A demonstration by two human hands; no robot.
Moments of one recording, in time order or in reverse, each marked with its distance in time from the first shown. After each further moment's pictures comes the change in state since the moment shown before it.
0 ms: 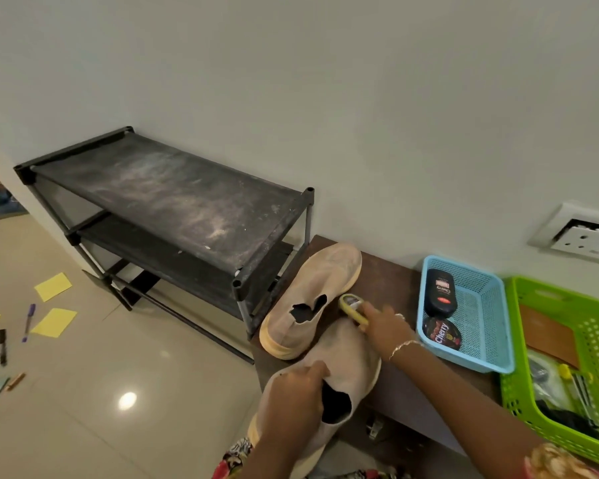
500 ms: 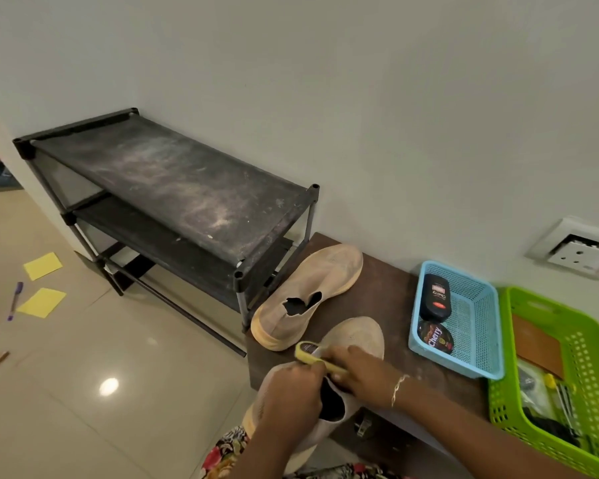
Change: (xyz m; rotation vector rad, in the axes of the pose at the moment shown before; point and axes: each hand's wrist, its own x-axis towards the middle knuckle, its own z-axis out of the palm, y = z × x) left_hand 0.002 0.004 0.006 0.150 -0.038 0.097; right_hand -0.048 -0.015 0.006 0.038 -0.247 -0.367
